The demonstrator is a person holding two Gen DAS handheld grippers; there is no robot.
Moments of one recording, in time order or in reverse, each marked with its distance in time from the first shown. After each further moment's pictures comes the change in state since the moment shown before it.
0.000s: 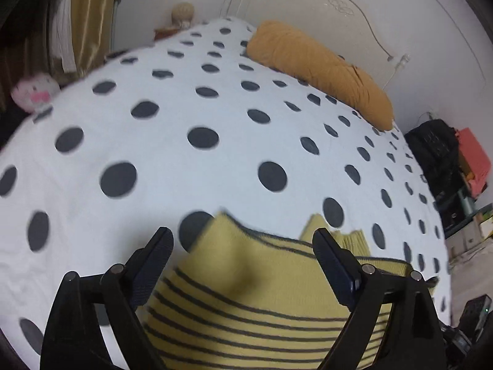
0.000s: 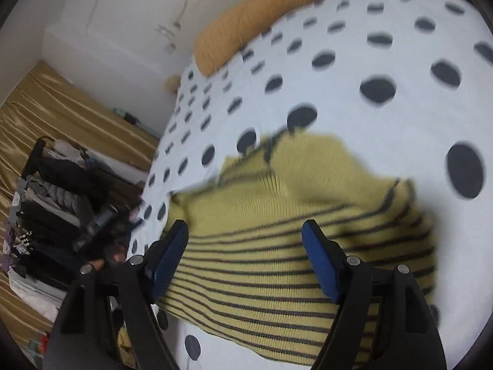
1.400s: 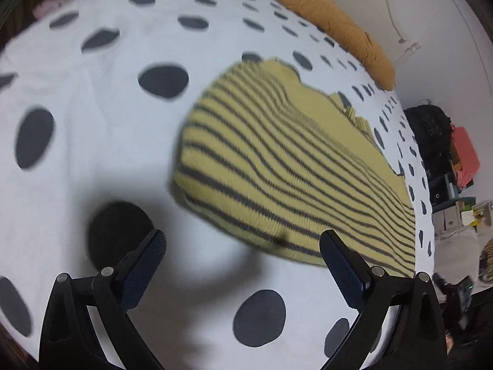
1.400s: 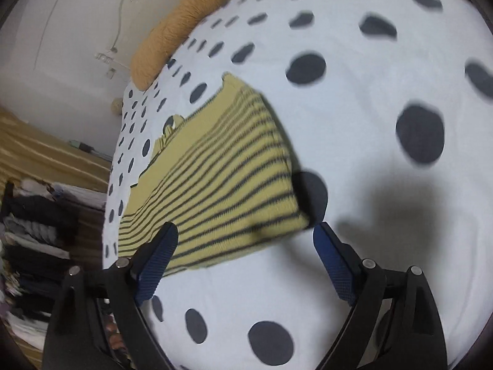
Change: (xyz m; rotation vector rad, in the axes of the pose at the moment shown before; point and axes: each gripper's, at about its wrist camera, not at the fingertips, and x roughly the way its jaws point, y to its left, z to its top) left arm -0.063 0.082 -0.207 -0.169 0.226 -0.105; right arm -0.110 -0.086 -0.107 0.269 -0.042 -0.158
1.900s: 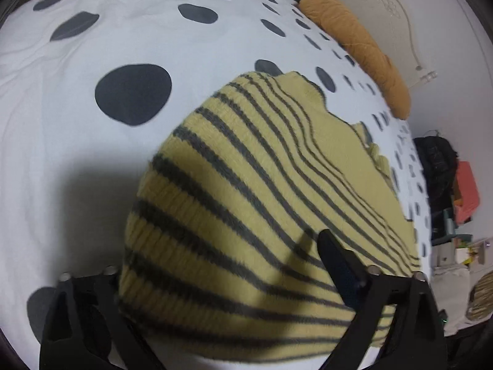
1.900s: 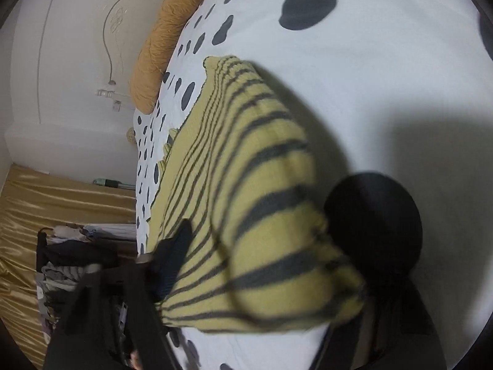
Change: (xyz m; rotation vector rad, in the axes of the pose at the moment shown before) left arm 0.069 0.003 0.059 -0.104 -0.059 0.032; right arm 0.100 -0.013 0.023 0.155 -0.010 0.167
